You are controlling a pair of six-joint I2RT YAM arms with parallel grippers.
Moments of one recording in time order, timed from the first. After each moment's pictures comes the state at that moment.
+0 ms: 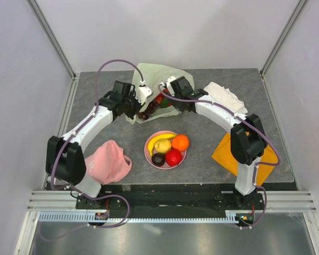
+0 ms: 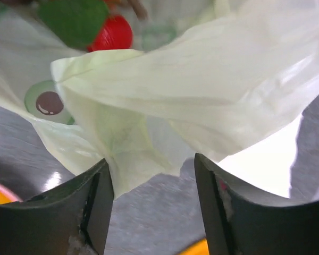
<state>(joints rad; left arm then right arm) -0.37 1.60 1.24 -0.47 0.17 0.52 0.61 1.94 1.63 -0.53 0.33 -0.27</state>
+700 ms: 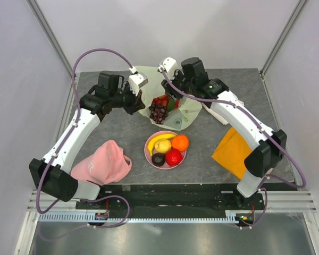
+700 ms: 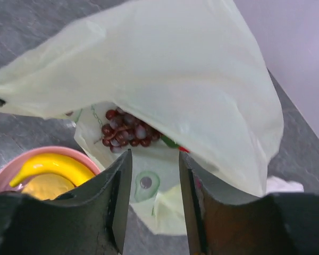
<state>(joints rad) -0.37 1.39 1.40 -0.66 0.49 0.30 0.59 1.70 1.75 -0.58 -0.16 -0.34</state>
